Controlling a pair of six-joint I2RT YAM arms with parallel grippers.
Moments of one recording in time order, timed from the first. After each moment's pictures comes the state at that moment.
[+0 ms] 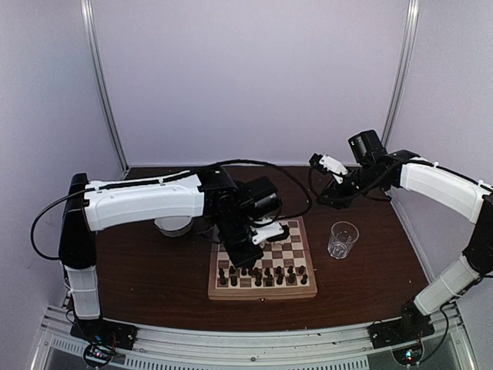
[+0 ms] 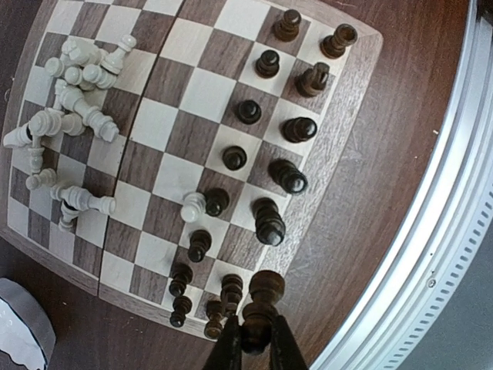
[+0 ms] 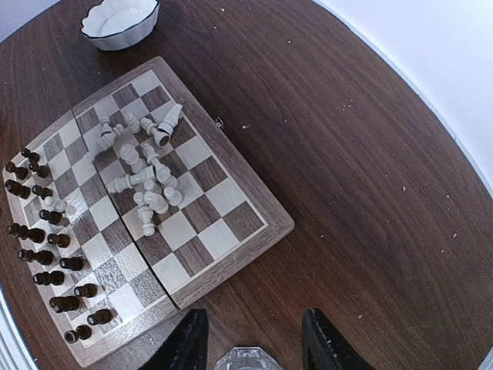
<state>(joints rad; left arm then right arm) -1.15 1.96 1.79 -1.14 0.04 0.02 0.41 1.47 1.23 -0.62 -0.31 -0.44</state>
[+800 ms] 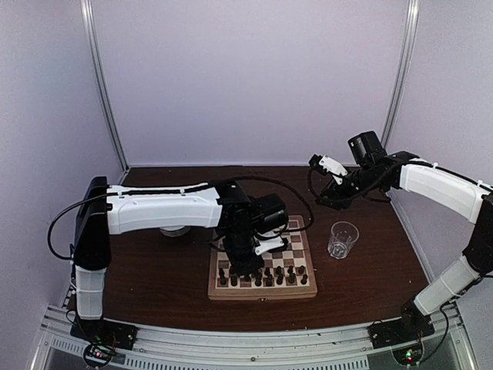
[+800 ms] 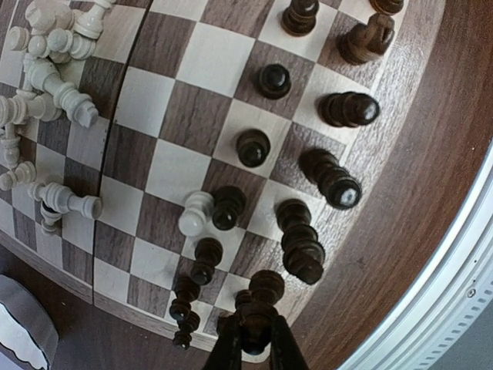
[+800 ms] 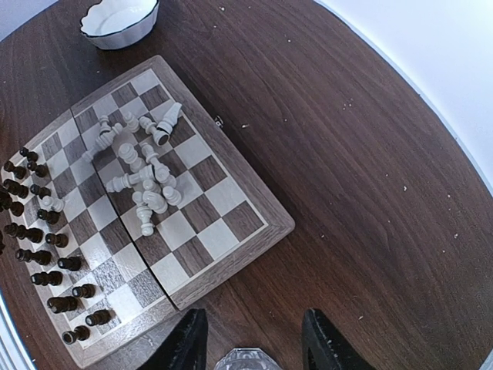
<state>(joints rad) -1.17 2.07 1.79 -1.15 -0.04 0.03 0.41 1.47 1.22 -0.60 -0.31 -0.44</state>
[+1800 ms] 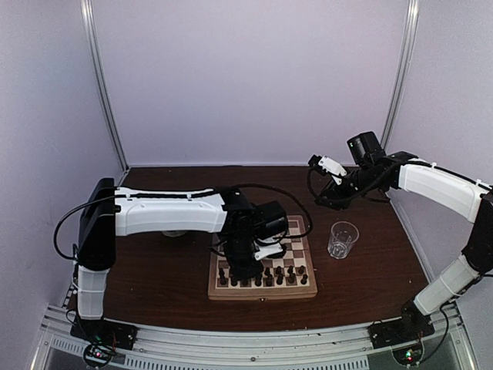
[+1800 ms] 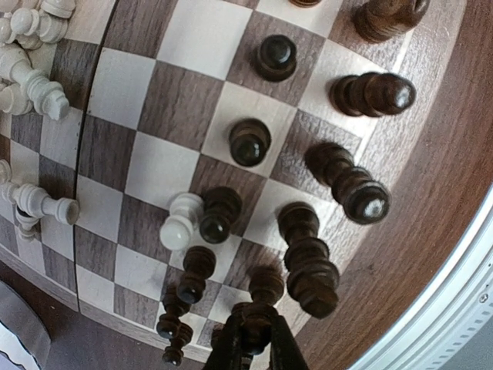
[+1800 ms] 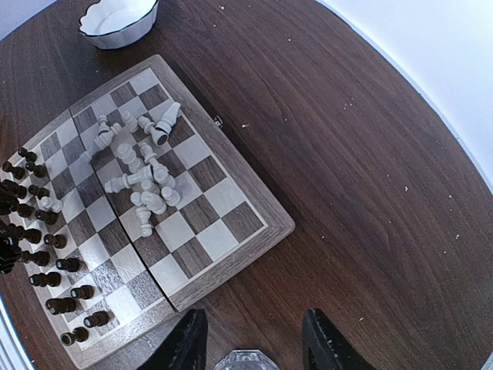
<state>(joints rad) -1.17 2.09 1.76 -1.14 -0.04 0.03 0.41 1.48 1.22 -0.59 -0.31 -0.44</state>
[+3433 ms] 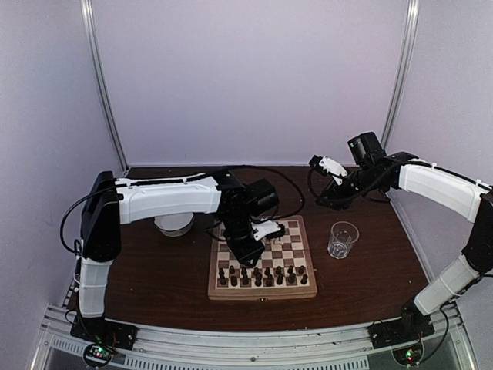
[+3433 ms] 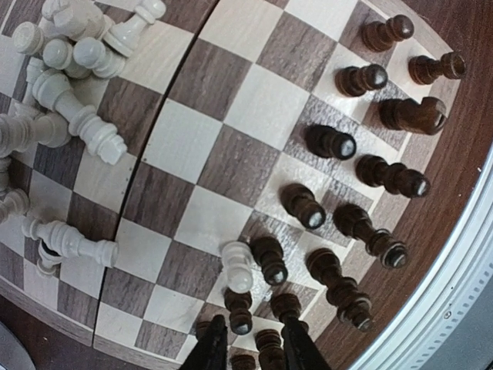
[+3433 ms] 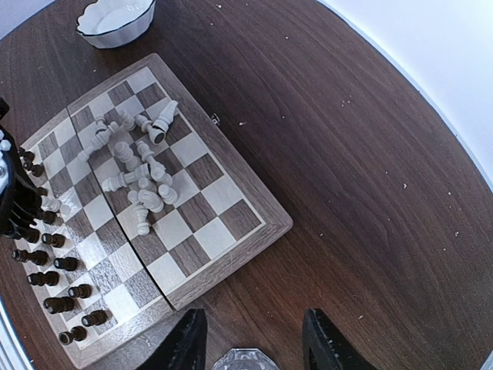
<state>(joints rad) -1.05 2.12 1.82 -1.09 0.13 0.04 0.40 1.48 1.22 -0.59 -0.31 -0.44</state>
